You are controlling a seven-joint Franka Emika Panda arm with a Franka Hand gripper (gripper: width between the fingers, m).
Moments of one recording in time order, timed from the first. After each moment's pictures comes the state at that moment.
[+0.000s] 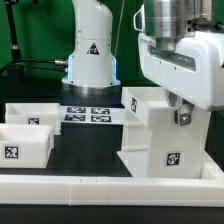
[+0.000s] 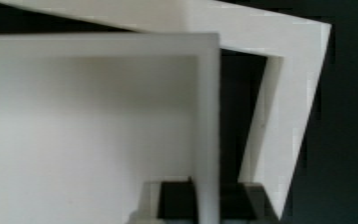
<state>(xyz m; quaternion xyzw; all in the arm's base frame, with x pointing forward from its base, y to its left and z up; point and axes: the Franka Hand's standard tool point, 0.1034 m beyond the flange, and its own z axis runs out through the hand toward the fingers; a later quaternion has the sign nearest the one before) 0.611 0.098 0.098 -0.75 0.66 0.05 0.05</state>
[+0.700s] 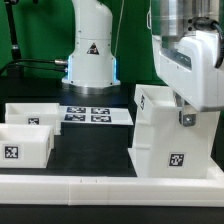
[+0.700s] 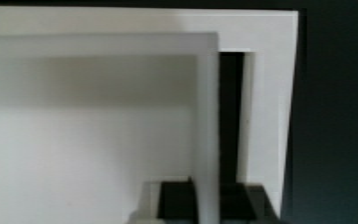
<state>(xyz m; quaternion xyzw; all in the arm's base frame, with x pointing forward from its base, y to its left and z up) 0.622 0.101 0.100 -0.71 0.70 0.04 0.05</state>
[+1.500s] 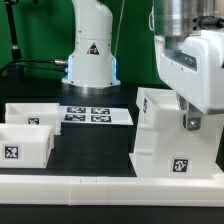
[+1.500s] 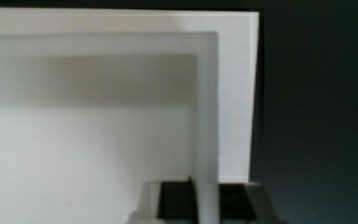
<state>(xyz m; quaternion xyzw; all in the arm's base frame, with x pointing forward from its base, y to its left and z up) 0.637 0.101 0.100 -0.71 0.70 0.04 0.06</state>
